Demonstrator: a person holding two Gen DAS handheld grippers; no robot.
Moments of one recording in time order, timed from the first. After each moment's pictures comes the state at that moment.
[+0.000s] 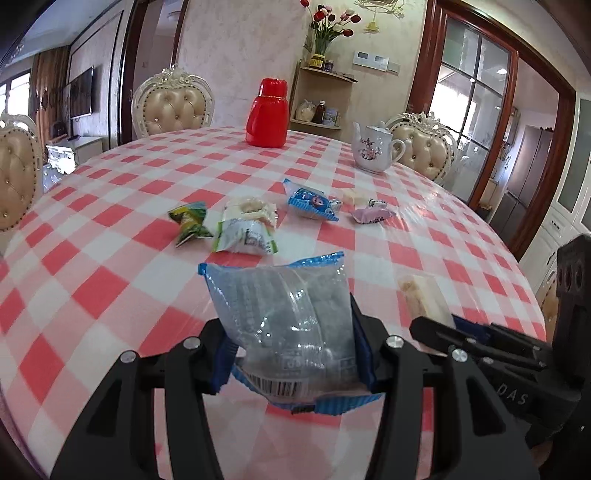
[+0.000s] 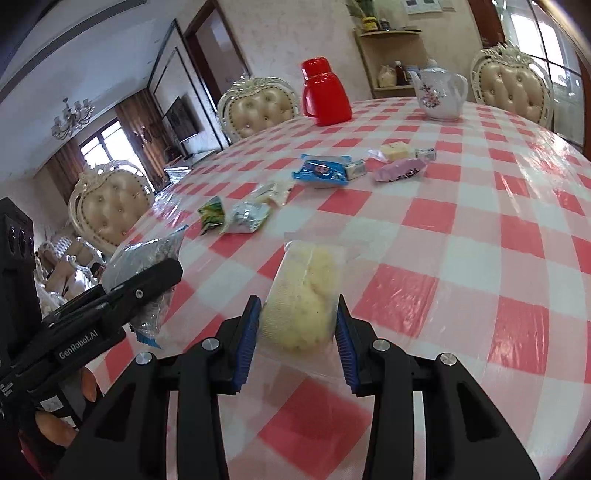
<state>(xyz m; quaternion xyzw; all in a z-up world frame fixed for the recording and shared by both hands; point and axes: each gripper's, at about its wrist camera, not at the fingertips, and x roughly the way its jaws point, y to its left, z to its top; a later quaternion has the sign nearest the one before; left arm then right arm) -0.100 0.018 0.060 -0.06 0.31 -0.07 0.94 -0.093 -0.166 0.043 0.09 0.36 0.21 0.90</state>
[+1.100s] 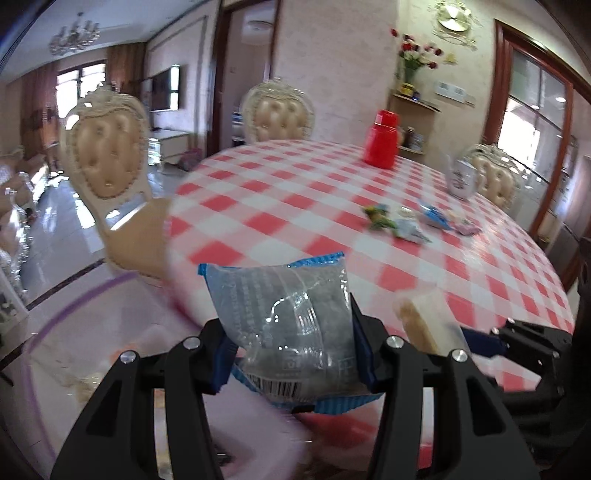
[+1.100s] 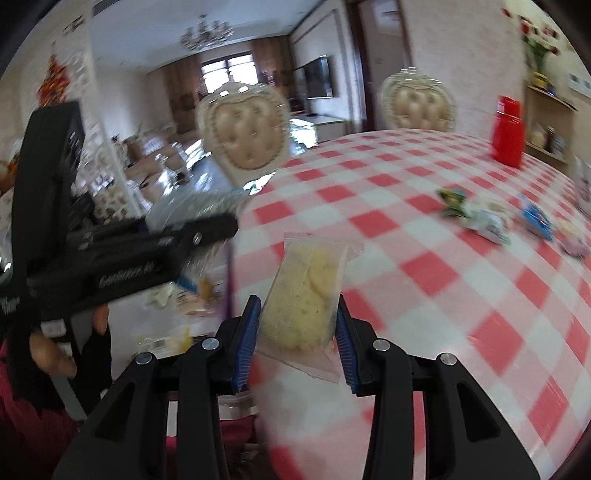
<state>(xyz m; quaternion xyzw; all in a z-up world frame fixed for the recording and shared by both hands) -0.257 0.205 0.088 -0.08 0.30 0.08 0.95 -0.216 0.051 0.074 -0.08 0.33 0.42 0.84</state>
